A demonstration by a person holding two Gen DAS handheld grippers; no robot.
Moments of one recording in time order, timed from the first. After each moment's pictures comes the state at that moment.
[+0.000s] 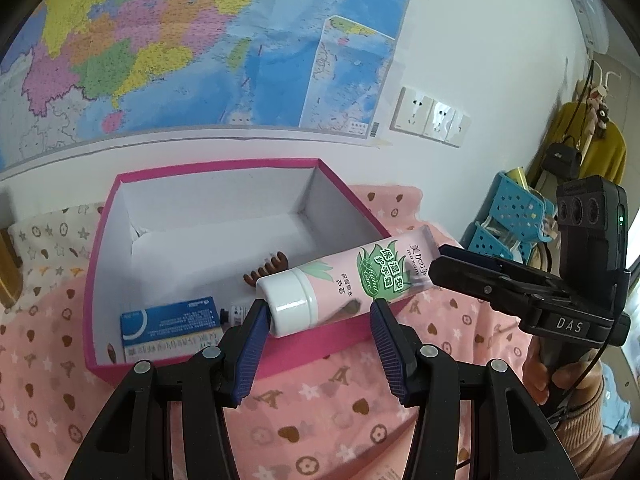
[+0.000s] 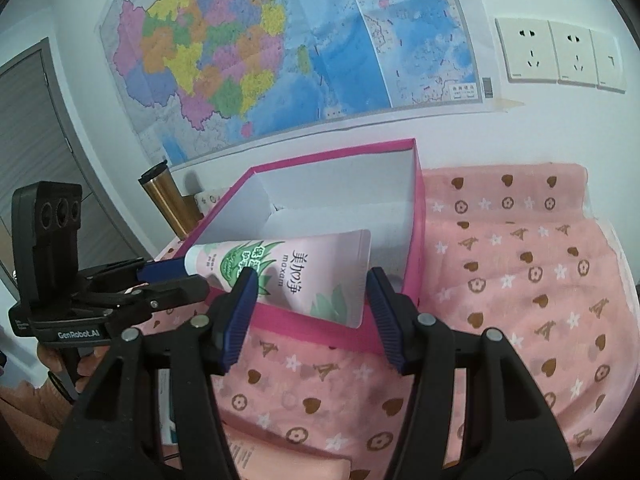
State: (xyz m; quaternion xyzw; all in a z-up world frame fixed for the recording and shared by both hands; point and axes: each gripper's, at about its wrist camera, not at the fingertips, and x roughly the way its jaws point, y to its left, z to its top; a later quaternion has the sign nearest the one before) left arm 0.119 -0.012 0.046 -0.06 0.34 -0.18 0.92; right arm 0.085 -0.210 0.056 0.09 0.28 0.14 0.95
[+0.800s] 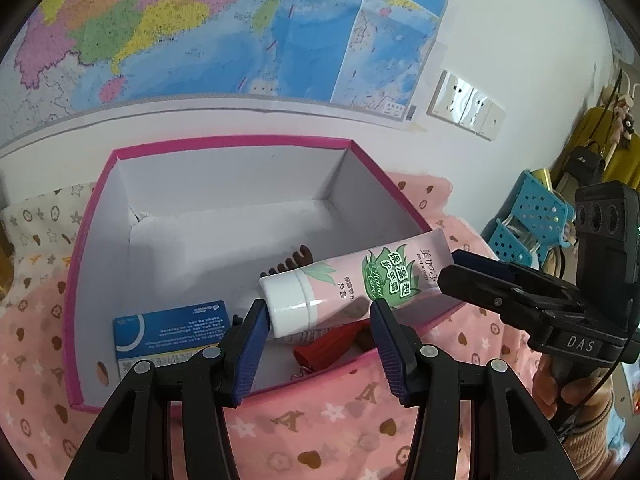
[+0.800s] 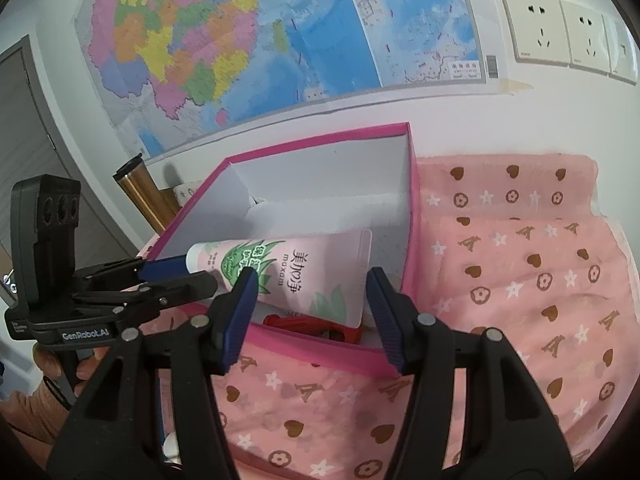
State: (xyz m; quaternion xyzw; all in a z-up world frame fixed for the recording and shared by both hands) left arm 0.169 -0.004 0.023 -0.07 0.39 -0.15 0.91; right arm 0.128 -0.212 0.037 0.09 0.31 0.12 0.94
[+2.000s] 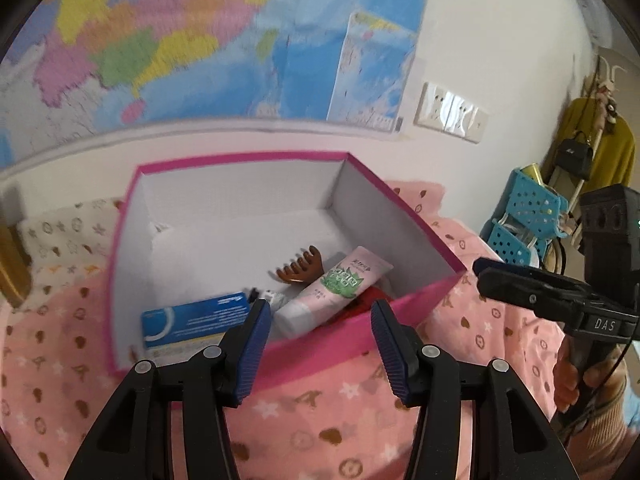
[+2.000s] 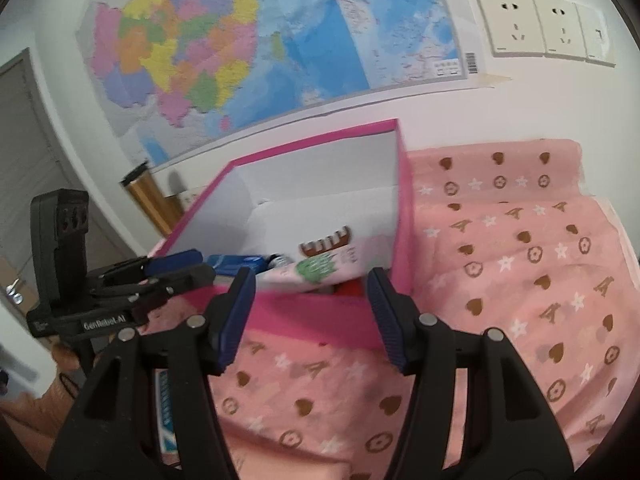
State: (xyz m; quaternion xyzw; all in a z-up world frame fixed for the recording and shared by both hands) left arm 0.120 0.016 0.031 -0.04 0.33 -0.16 0.93; right arm 0.081 -0.207 0.037 0.11 0.29 0.13 0.94
